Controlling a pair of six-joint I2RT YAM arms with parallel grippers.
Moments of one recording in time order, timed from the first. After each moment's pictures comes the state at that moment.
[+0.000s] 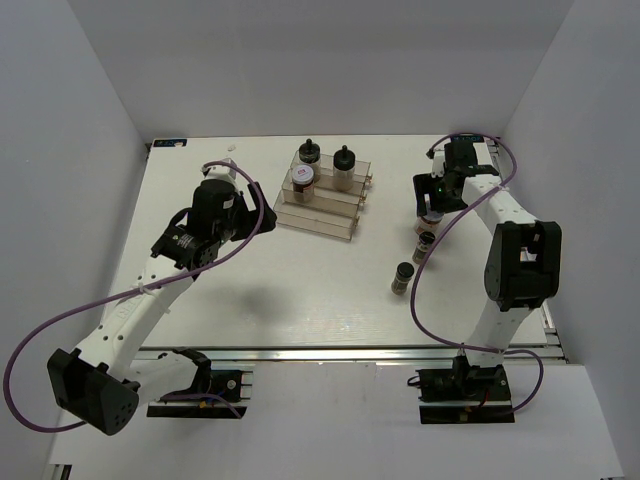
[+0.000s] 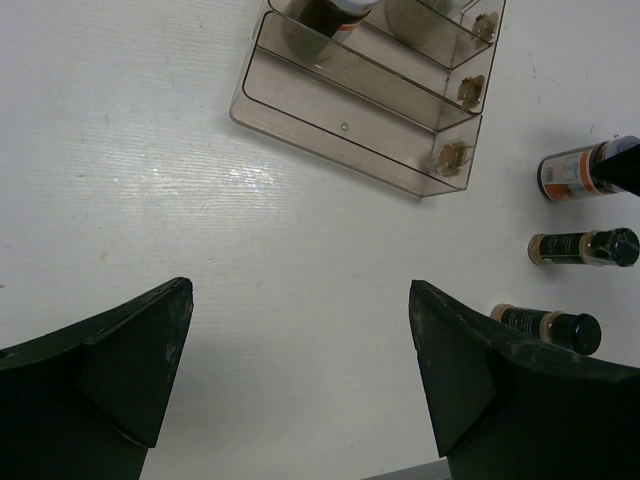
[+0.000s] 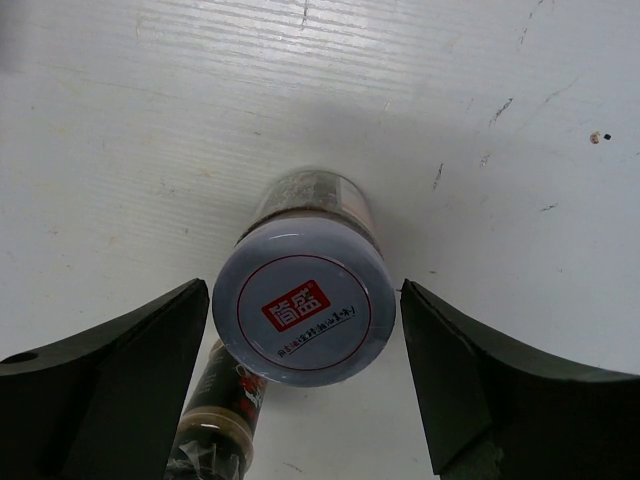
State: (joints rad) left arm -0.45 1.11 1.07 -0.53 -0.14 -0.55; right arm 0.09 1.82 1.43 -0.63 -0.09 -0.11
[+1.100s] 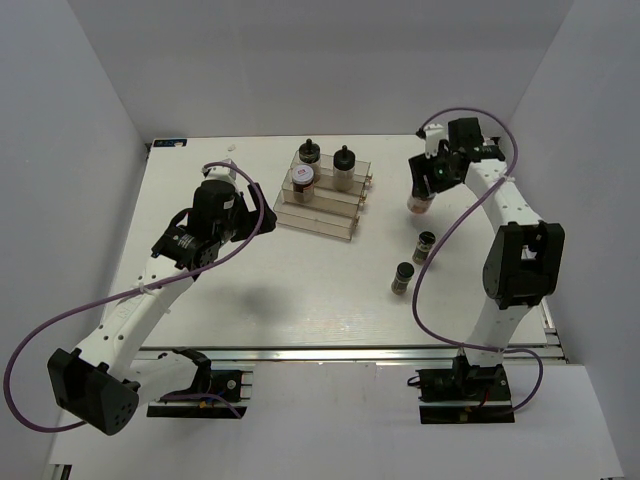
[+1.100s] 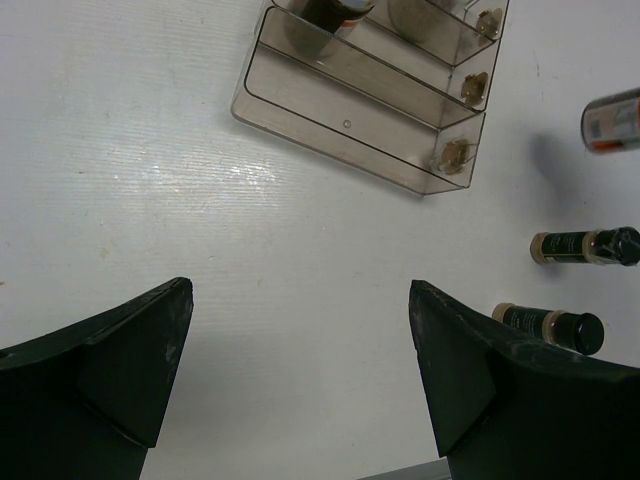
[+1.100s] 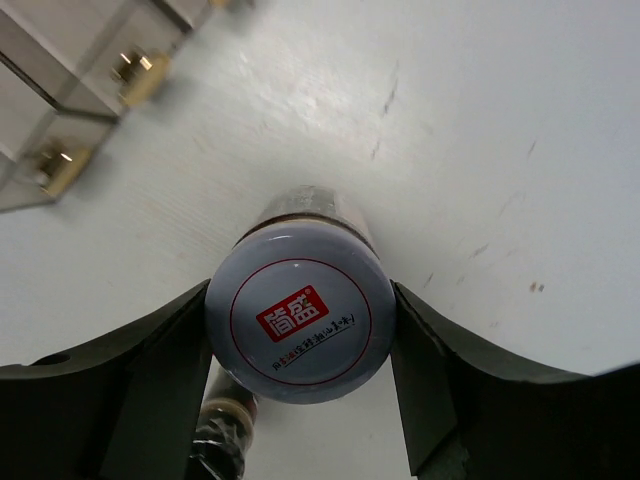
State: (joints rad) left arm -0.45 1.11 1.07 -0.53 -0.14 -0.55; right arm 0.10 1.84 1.61 -0.72 -0.26 -0.32
